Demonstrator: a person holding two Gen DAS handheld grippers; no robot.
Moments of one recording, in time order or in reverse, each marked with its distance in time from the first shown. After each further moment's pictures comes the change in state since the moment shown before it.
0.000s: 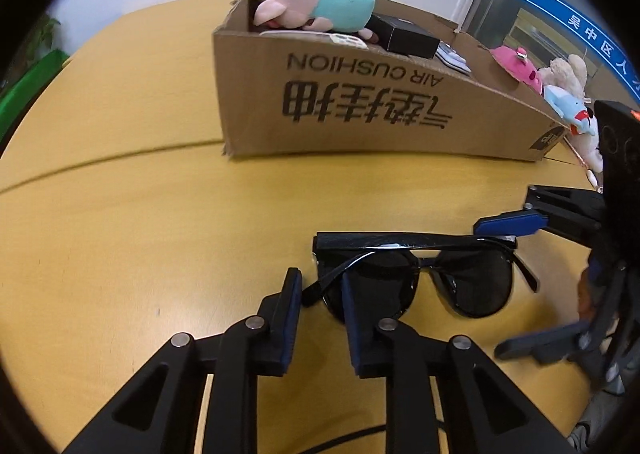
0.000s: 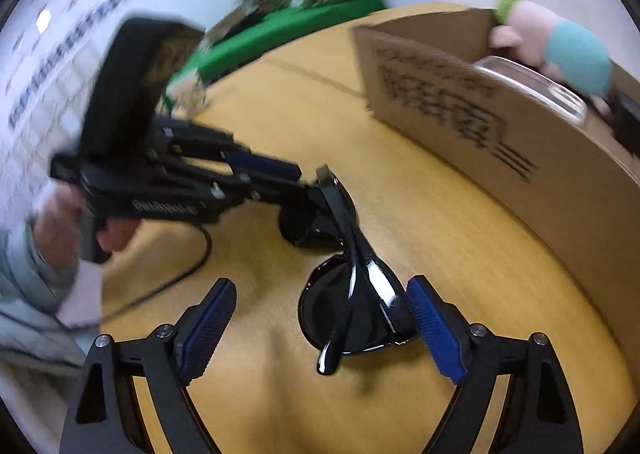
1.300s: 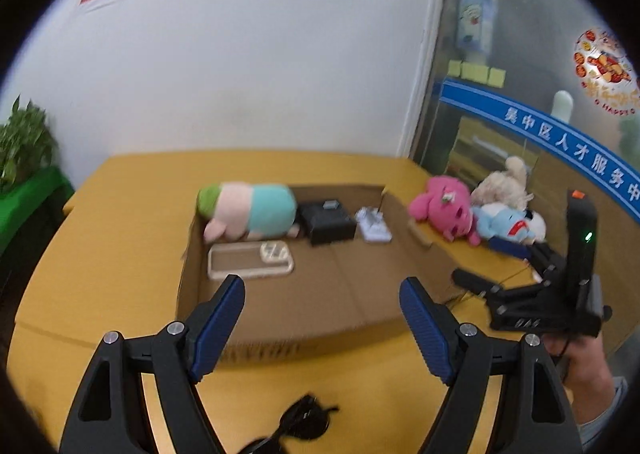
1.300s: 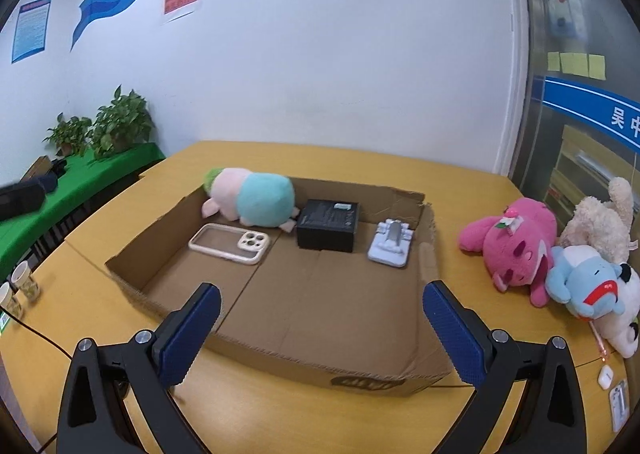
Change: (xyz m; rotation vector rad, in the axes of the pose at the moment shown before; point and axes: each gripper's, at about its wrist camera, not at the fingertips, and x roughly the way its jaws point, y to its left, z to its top) left arm -0.130 -0.095 0.098 0.068 -0.429 -0.043; right arm -0.199 -0.064 0.031 0.284 -0.432 -0.759
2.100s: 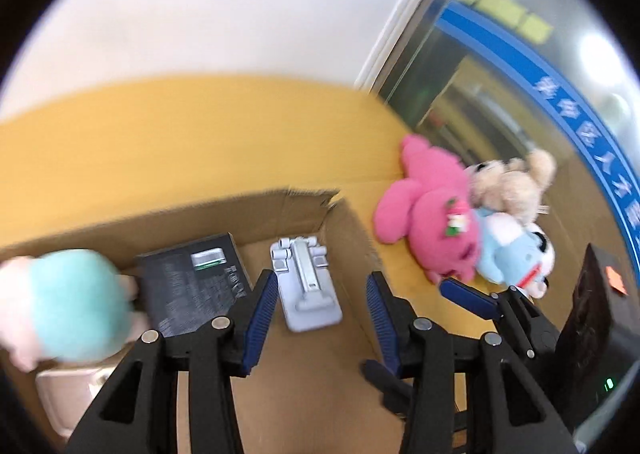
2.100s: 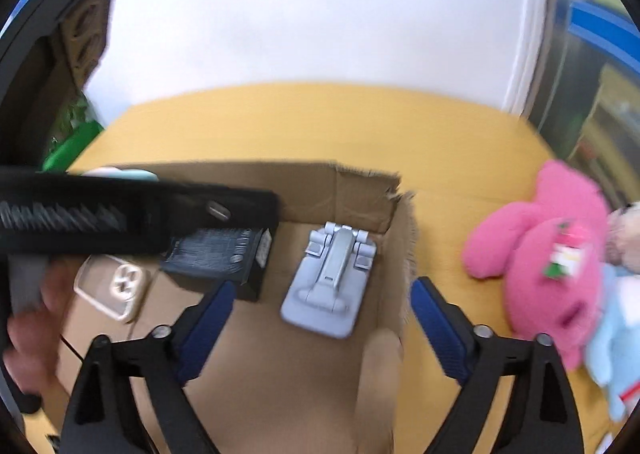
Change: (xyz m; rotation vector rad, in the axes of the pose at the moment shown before) left arm 0.301 -0.081 0.149 -0.016 0.309 -0.258; right arm 0.206 -0.137 0.048 0.101 0.245 -0.038
